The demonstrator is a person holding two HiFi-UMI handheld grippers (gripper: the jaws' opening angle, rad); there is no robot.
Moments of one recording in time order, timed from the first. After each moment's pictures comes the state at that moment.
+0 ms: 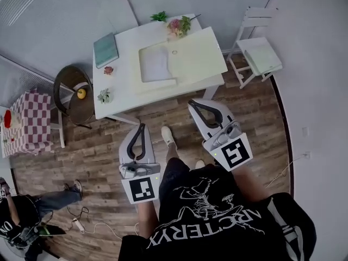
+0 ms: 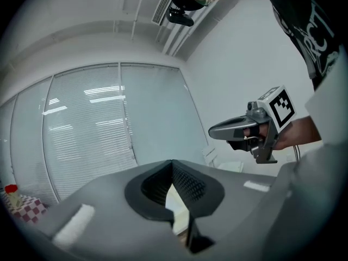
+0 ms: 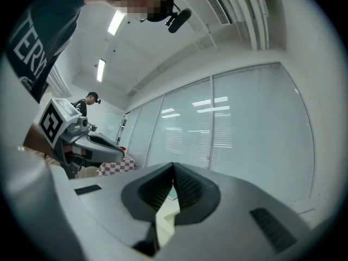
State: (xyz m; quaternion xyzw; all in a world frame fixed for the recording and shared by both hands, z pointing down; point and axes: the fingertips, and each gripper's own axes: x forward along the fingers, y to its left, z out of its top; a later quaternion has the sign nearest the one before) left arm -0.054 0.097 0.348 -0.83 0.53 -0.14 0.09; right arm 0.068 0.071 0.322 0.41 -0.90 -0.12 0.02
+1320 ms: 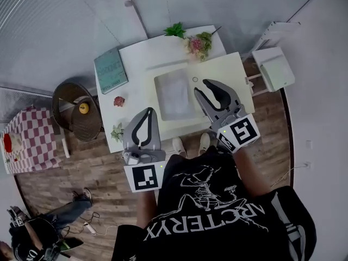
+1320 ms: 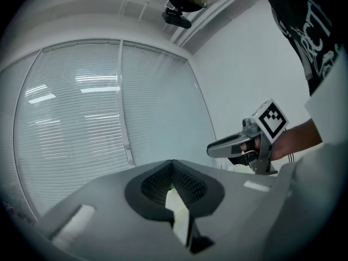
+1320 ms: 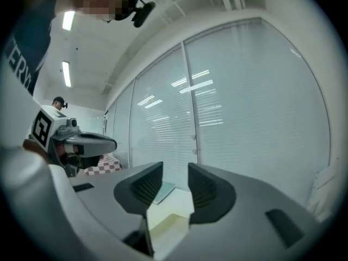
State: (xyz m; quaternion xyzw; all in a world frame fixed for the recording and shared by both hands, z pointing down) left arm -0.088 -0.200 0.339 -0.86 0.49 -0.13 0.07; right arm 0.040 -0.237 0.357 0.45 -0.89 0.02 0.03
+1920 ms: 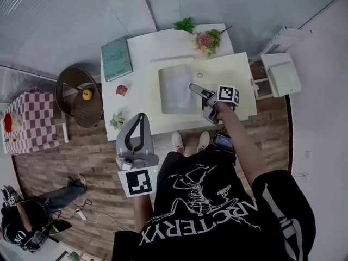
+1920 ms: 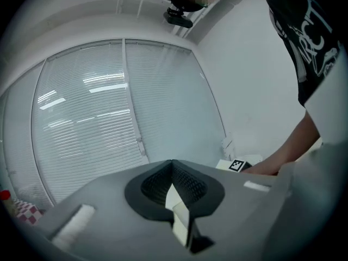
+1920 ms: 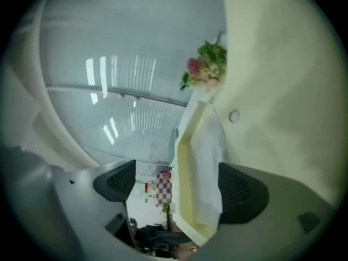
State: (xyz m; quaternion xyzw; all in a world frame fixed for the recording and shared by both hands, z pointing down) left arm -0.112 -0.168 0.349 -0.82 0.55 -0.17 0.05; right arm 0.047 -0.285 0.641 0.30 -0.69 0.65 -0.10
